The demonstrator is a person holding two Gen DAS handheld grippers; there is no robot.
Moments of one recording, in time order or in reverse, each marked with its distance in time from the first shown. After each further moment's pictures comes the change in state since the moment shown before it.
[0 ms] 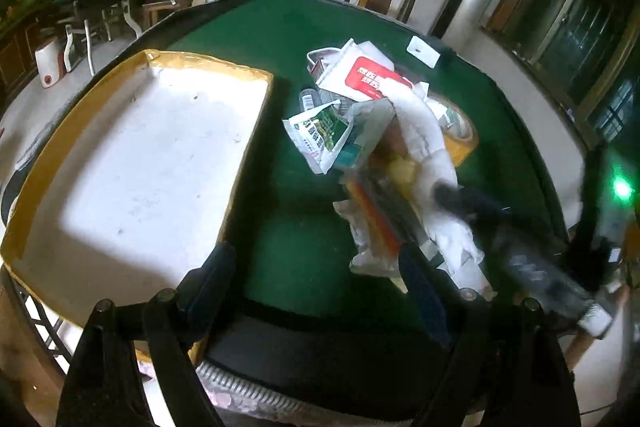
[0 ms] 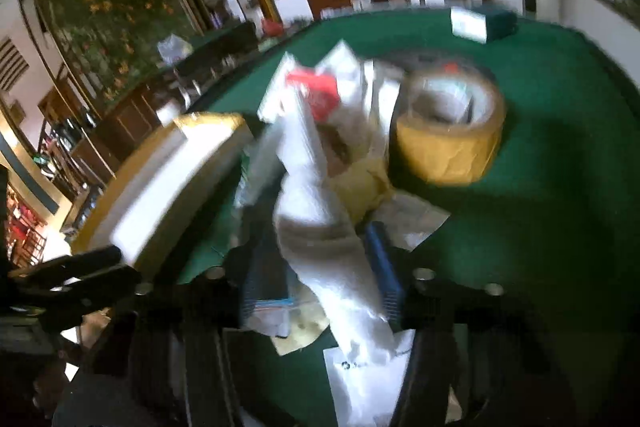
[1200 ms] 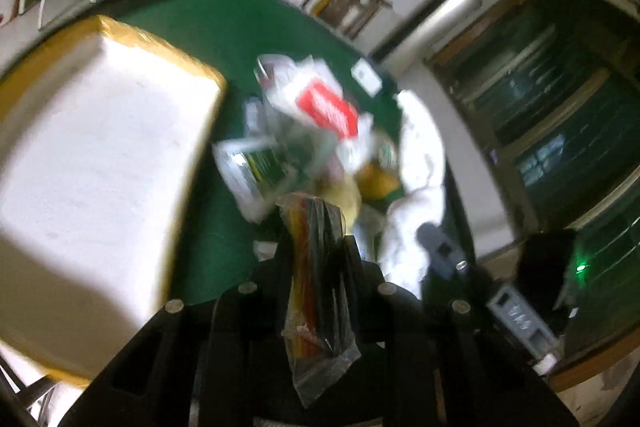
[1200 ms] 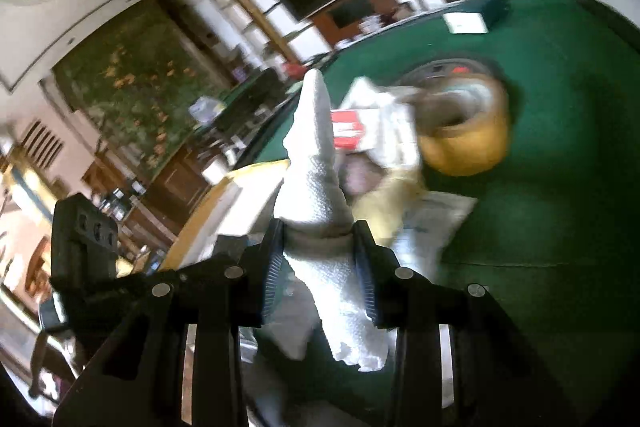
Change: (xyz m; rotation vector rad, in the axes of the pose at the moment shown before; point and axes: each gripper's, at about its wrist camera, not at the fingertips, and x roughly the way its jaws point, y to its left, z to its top) left arm 0.059 -0.019 0.001 -0.175 0.054 -0.374; right arm -0.090 0.016 0.037 0.164 -0.155 0.210
